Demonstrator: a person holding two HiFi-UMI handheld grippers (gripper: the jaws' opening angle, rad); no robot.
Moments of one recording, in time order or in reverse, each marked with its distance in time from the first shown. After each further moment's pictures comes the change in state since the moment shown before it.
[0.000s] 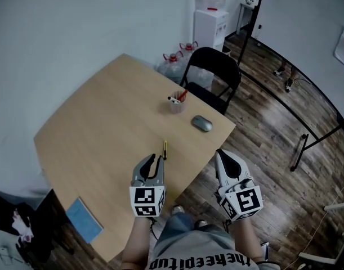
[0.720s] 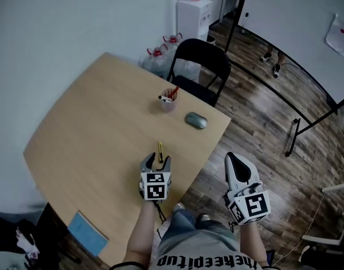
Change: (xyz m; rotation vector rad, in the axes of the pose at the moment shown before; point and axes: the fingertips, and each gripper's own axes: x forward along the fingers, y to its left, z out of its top) left arm 0.088 0.004 -0.099 0.012 0.317 -0.080; right arm -0.016 -0.027 -0.015 -0.025 0.079 -0.171
